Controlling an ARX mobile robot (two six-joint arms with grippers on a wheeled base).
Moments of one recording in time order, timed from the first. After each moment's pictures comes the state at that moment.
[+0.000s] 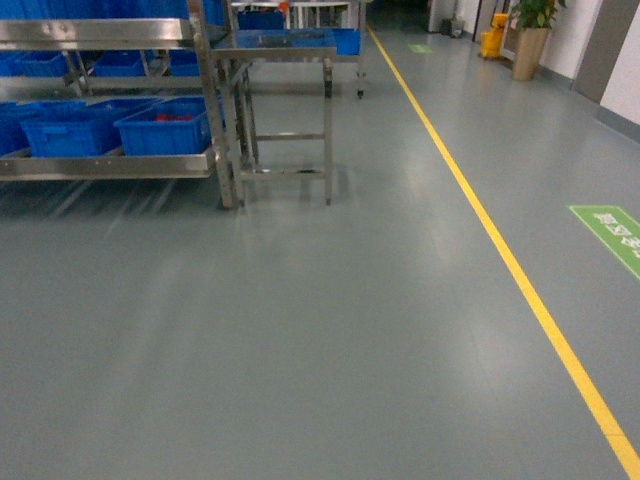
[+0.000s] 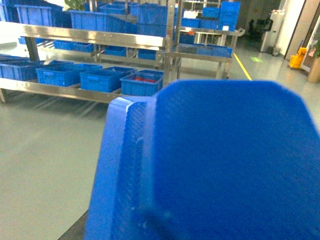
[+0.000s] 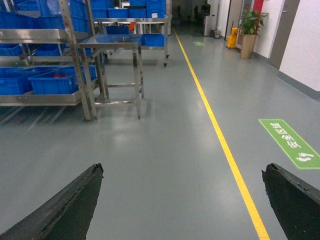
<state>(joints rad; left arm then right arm) -0.57 0.24 0.10 0.17 -0.77 -0.04 0.00 0.01 0.01 0.00 0.00 0.00</state>
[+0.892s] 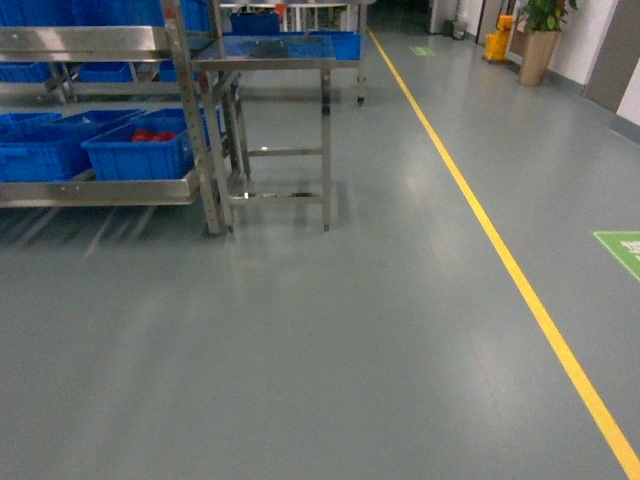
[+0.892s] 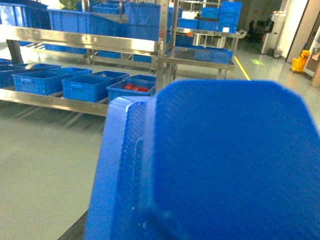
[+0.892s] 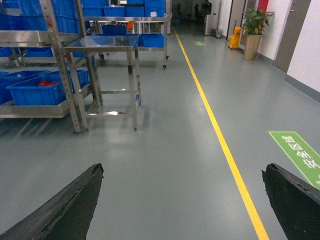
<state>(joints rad) -0.57 0.24 0.10 0.18 -0.77 -0.04 0.00 0.01 0.01 -0.01 0.00 0.00</state>
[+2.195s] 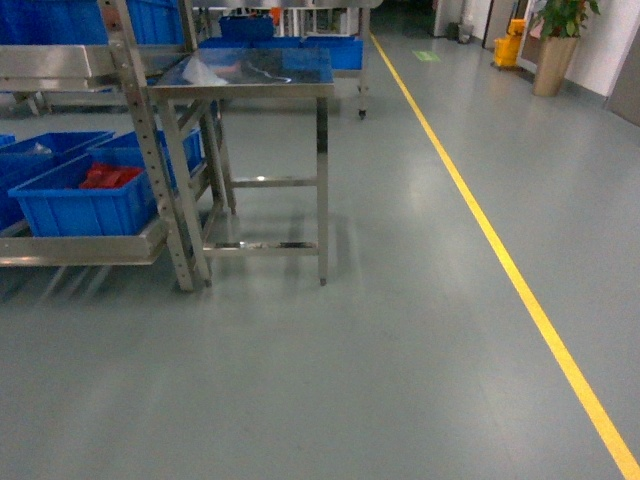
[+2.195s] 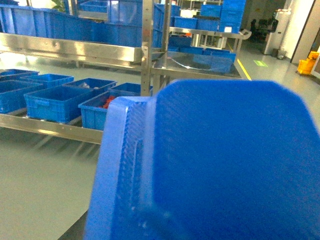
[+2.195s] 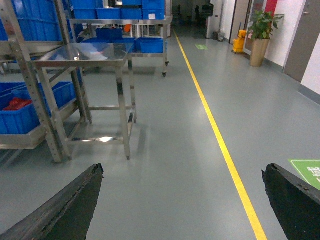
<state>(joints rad) -0.57 0.24 0.10 0.17 -0.77 -0.04 0.00 0.01 0.01 0.00 0.00 0.00</state>
